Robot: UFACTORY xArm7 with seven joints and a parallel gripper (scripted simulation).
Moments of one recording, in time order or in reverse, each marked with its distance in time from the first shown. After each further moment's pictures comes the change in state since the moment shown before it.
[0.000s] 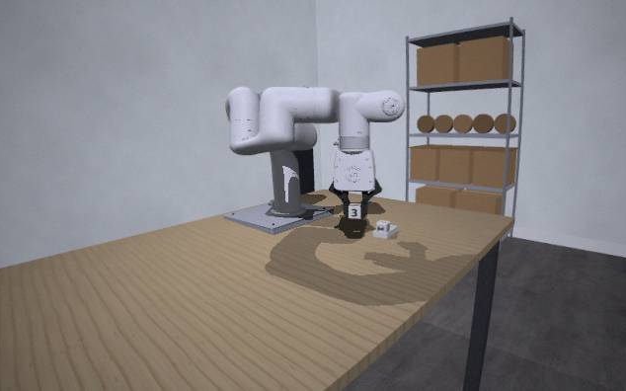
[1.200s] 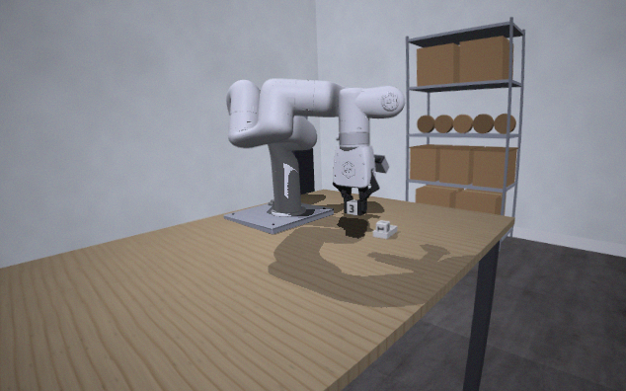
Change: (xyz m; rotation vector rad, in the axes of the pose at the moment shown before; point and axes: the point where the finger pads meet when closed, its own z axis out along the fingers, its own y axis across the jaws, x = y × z) arm -0.001 0.000 -0.010 -0.002 -0.007 0.450
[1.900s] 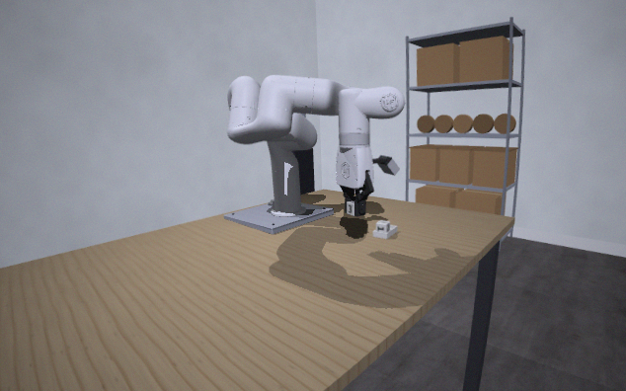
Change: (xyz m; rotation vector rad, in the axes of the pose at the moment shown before) arm -0.001 0.001 0.001 0.003 0.005 0.339
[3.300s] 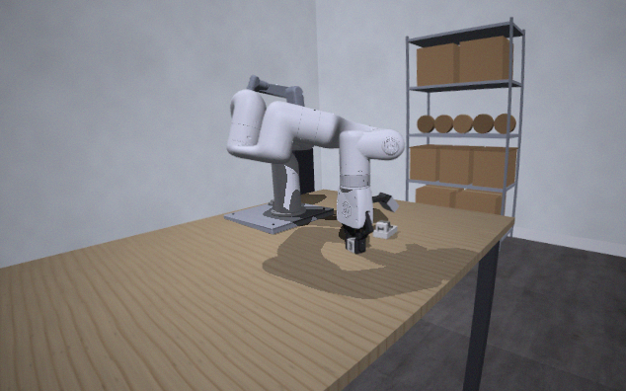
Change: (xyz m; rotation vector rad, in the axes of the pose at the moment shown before) arm 0.000 0.000 0.099 0.001 0.000 0.000
